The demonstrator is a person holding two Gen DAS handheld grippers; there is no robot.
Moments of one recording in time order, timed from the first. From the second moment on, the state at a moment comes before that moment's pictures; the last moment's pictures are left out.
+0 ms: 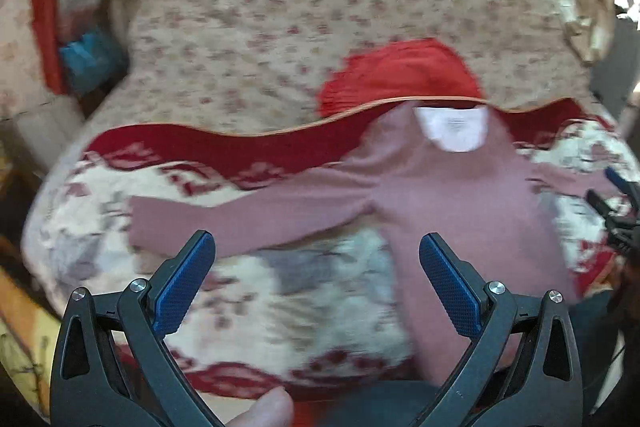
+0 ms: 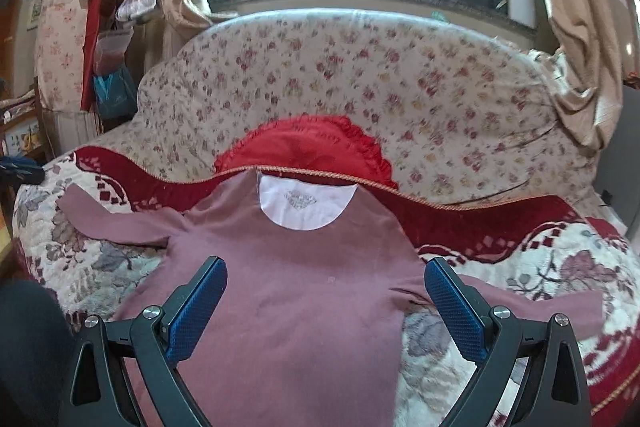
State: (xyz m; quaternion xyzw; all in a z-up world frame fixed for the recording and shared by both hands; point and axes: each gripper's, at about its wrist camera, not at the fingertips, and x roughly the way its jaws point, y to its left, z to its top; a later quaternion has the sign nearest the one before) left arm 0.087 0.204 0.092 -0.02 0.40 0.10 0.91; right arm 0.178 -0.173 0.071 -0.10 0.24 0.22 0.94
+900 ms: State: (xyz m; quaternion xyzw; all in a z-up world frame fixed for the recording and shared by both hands) left arm 0.146 0.482 -0.042 -0.18 0.42 0.14 0.88; right arm 0.260 -0.107 -0.066 -0.15 0.36 0.20 0.90
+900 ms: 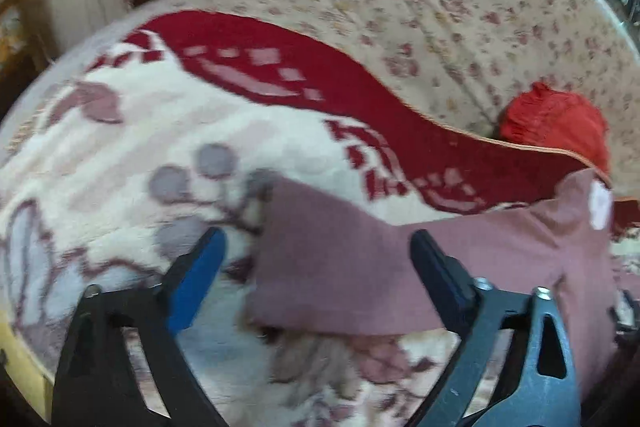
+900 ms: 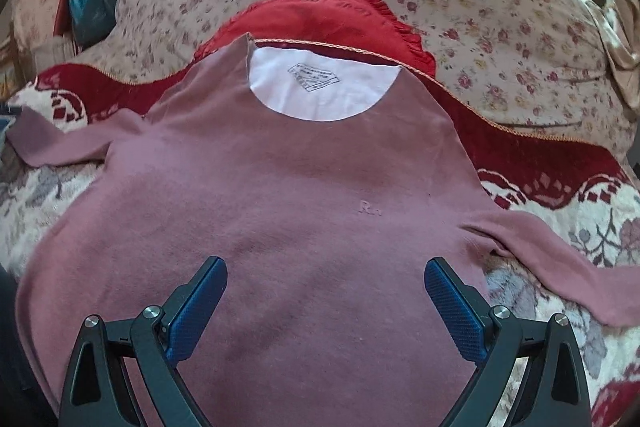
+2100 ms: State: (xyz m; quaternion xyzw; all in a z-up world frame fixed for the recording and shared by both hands) left arm 0.175 0.417 0.036 -0.32 0.41 0.00 0.85; right arm 0.249 -0.082 -0.019 -0.10 0.32 0.27 0.90
